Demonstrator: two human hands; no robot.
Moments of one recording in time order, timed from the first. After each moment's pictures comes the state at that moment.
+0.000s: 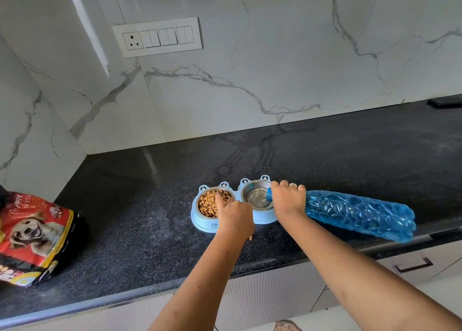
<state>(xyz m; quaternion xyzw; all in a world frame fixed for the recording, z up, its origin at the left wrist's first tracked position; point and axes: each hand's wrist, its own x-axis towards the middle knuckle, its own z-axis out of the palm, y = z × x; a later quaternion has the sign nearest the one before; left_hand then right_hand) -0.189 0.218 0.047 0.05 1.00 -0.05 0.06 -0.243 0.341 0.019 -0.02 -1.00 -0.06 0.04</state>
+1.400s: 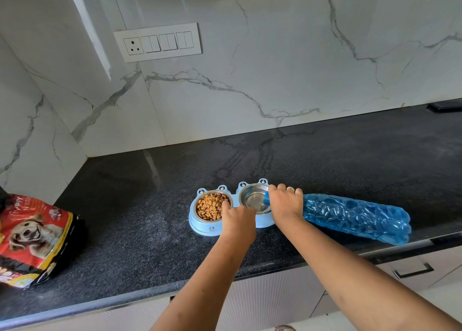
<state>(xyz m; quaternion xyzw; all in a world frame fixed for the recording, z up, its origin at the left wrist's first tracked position) -0.191 0.230 0.039 0.08 0.99 -0.09 0.05 -0.244 0.345 0.017 -0.01 -1.00 -0.05 0.04</state>
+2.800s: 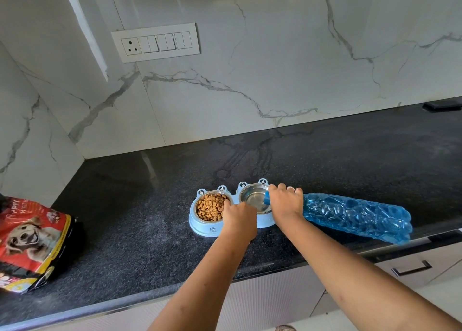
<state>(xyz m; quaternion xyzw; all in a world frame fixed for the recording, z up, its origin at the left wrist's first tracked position) -0.205 0.228 0.036 0.10 0.99 -0.11 0.06 -0.243 0.341 0.020 -0.02 -1.00 -0.06 0.03</state>
